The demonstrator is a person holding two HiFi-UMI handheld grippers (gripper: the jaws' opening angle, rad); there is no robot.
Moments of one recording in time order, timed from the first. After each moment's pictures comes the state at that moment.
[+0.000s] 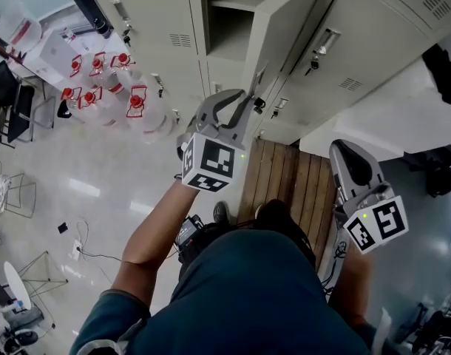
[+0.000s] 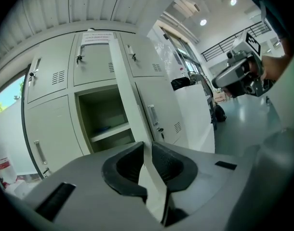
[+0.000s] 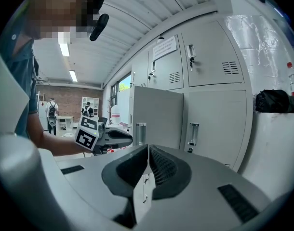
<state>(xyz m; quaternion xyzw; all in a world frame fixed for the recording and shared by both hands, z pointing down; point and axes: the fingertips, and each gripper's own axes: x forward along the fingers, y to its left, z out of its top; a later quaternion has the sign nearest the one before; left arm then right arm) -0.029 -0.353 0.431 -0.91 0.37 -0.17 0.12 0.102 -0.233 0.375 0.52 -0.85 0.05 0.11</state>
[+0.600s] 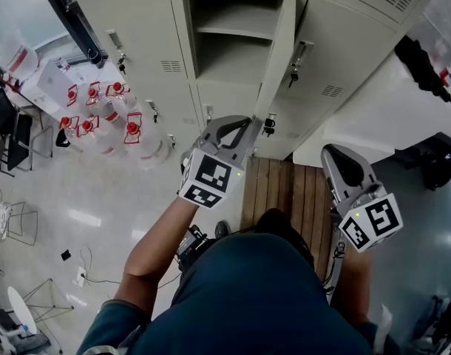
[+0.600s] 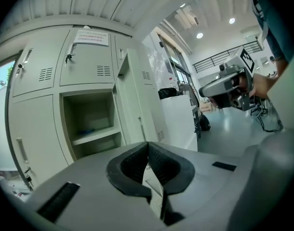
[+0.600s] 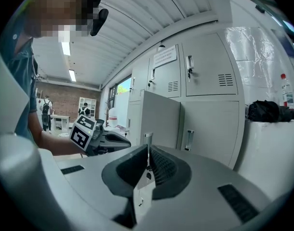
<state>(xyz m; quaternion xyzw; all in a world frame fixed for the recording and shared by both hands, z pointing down) -0.001 -0.304 0.410 -0.94 0.29 -0.14 0.09 0.107 -0.205 0.348 0.54 -0.84 0.03 0.10</state>
